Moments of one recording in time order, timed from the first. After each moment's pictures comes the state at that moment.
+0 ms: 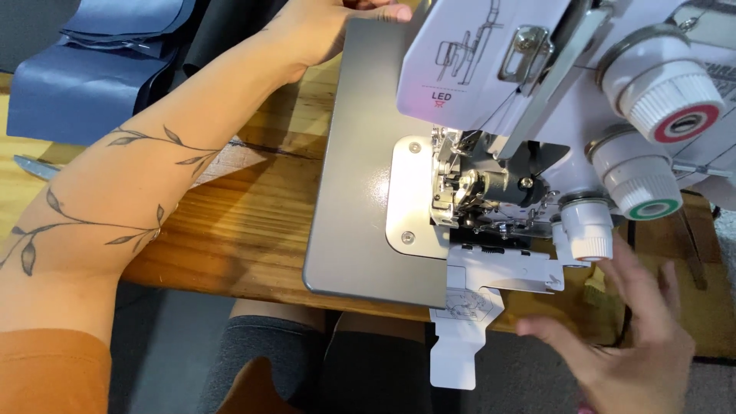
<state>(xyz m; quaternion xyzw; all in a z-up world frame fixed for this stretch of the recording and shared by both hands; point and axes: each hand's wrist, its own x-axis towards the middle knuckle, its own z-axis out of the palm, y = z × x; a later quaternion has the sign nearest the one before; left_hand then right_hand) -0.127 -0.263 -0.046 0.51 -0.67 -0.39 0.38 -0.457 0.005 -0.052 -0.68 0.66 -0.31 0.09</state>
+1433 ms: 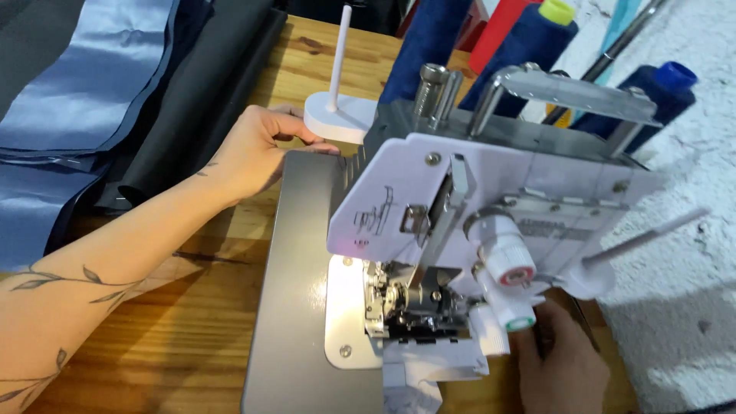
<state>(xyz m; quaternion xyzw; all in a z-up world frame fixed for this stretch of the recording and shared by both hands) -0.130 -0.251 -0.022 0.43 -0.70 -0.35 0.45 -0.525 -0.063 -0.103 -0.52 0.82 -0.22 -0.05</state>
